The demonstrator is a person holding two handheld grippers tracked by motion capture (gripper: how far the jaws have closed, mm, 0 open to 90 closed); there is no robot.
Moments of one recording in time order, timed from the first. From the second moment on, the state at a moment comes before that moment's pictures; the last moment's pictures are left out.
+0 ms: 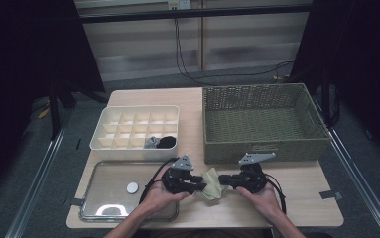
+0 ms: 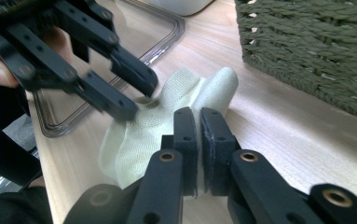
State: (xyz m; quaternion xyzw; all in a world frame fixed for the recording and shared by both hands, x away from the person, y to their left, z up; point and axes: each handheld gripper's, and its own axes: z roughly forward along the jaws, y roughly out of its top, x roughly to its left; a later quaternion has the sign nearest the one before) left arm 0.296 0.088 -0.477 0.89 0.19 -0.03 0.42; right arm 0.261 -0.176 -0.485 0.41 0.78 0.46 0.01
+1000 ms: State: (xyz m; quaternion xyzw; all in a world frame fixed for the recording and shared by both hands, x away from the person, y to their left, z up) left arm 0.289 0.076 -0.492 0.90 0.18 -0.02 0.39; right arm 0.264 -0.156 -0.479 0.39 0.78 0.49 0.00
